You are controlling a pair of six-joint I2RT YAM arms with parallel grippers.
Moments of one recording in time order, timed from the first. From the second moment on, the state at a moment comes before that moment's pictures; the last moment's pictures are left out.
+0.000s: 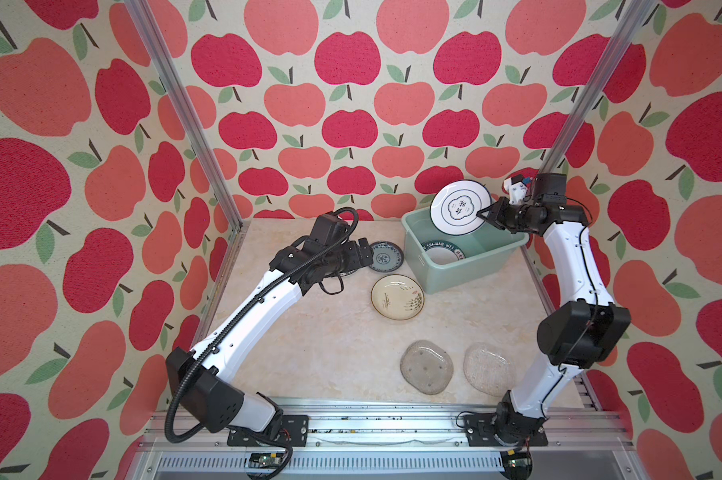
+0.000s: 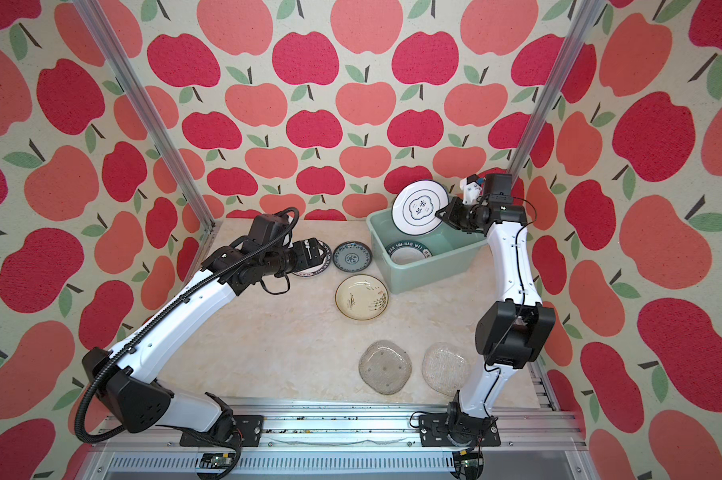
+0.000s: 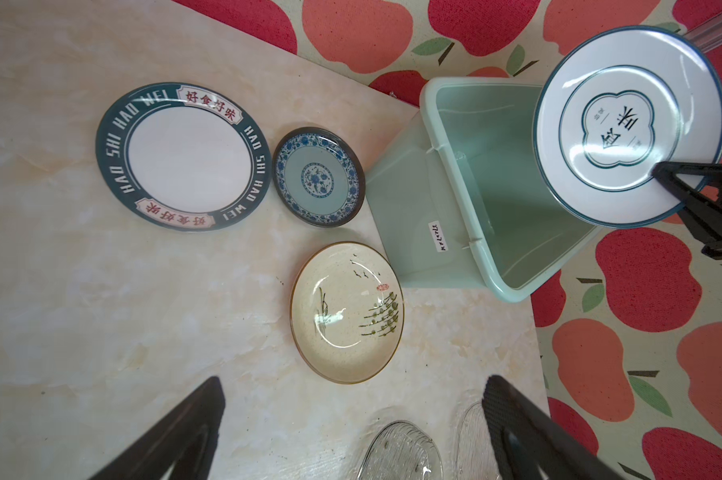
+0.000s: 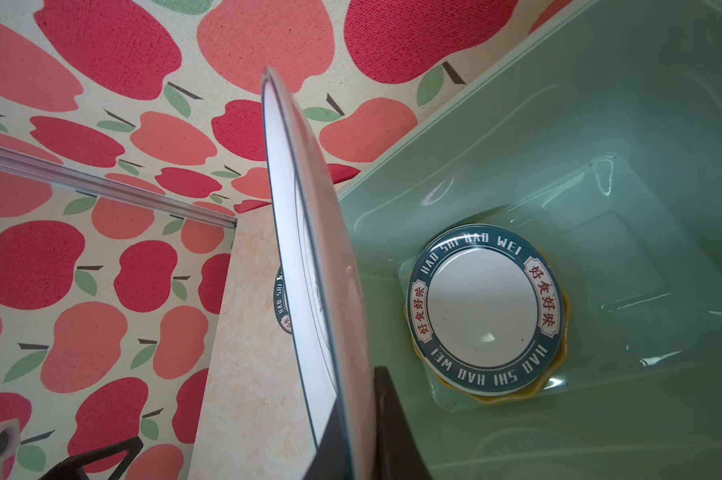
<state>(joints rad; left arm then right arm) -0.60 1.51 1.58 -0.77 0.00 -0.66 -0.07 1.84 1.94 -0.85 -0.64 0.33</state>
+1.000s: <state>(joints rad) -0.70 2.08 2.23 -0.98 0.01 -0.60 -0.04 2.28 2.10 -1.01 -0.61 -0.01</state>
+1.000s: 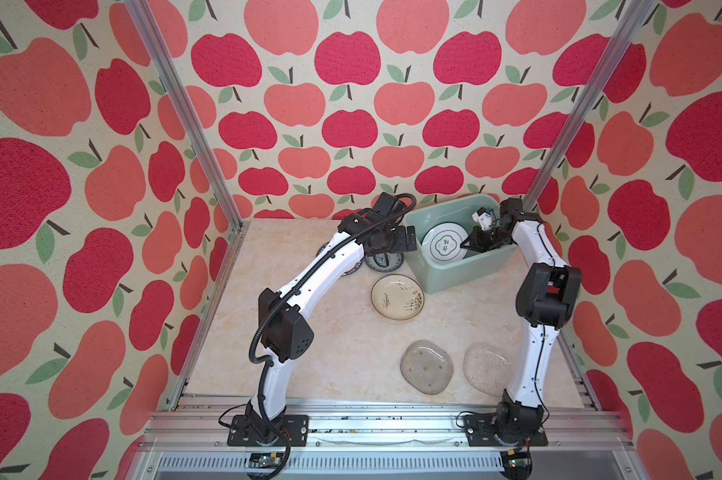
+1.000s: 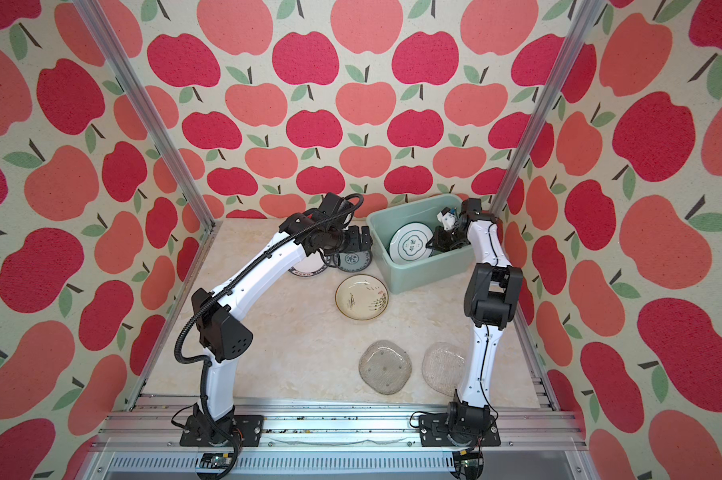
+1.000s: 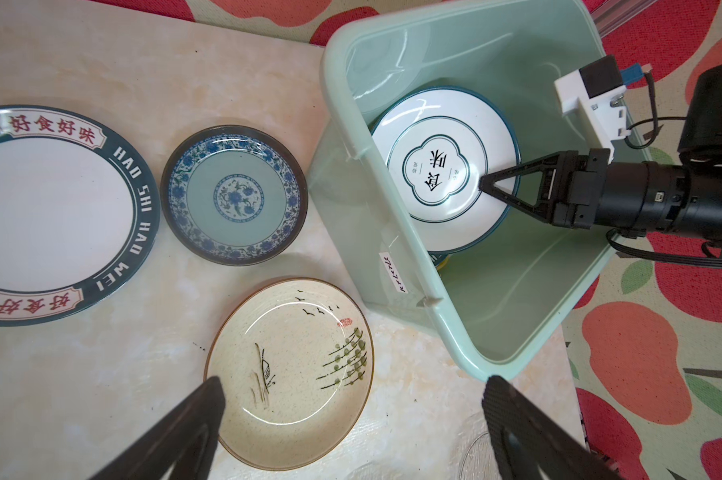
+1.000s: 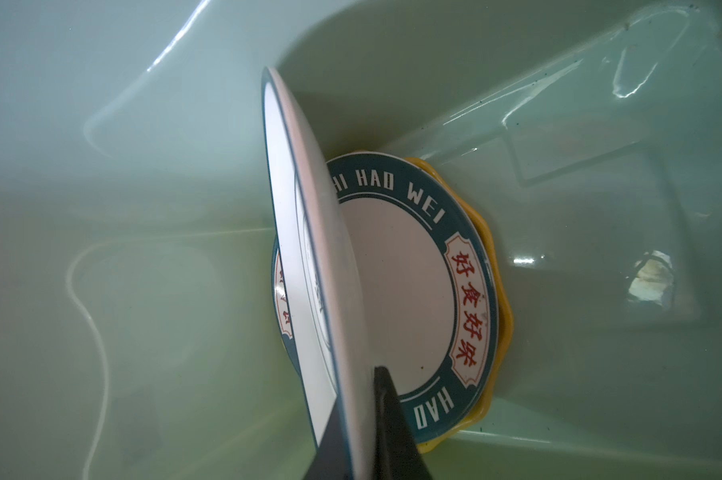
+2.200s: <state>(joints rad) -0.68 2.08 2.25 -1.04 0.02 -0.61 0.00 2.36 2.15 -1.00 -0.38 -0.04</state>
